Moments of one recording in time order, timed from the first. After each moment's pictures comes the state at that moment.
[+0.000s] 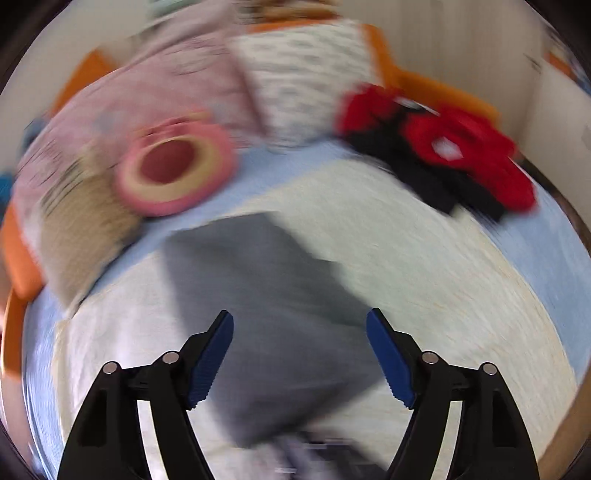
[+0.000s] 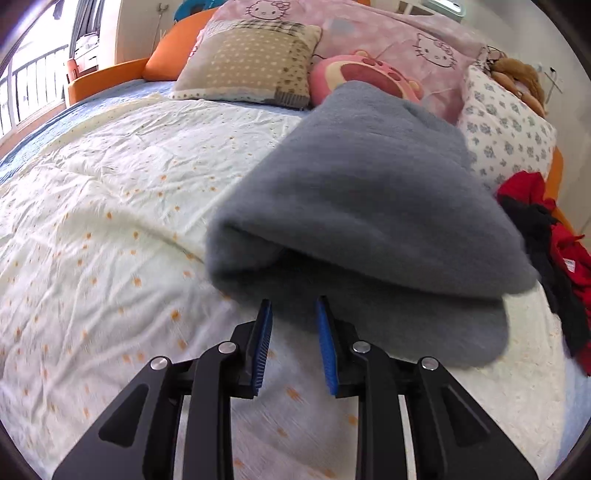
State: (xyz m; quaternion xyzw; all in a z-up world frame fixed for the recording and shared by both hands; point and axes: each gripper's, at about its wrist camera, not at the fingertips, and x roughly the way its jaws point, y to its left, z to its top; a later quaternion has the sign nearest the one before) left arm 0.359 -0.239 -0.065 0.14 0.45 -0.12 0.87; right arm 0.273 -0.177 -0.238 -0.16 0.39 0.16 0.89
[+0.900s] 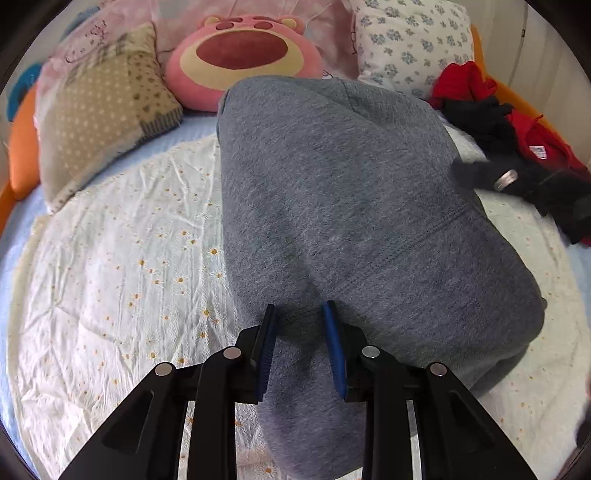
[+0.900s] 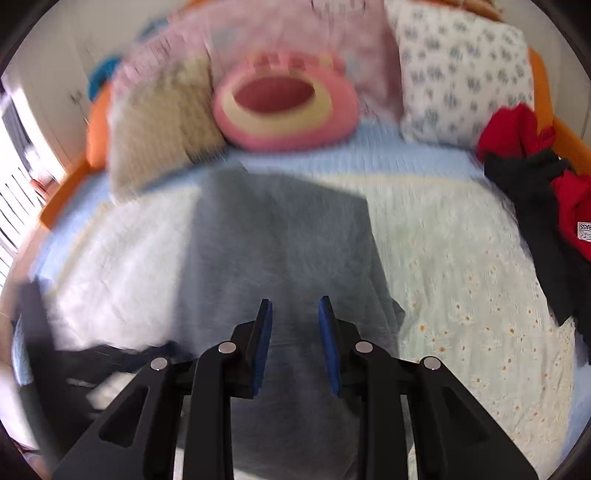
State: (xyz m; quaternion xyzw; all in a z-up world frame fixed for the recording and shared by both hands) left arm 0.394 -0.148 -0.202 0.05 0.52 -0.07 0.85; right arm 0.458 -0.274 -0.151 0.02 0.48 0.13 0.87
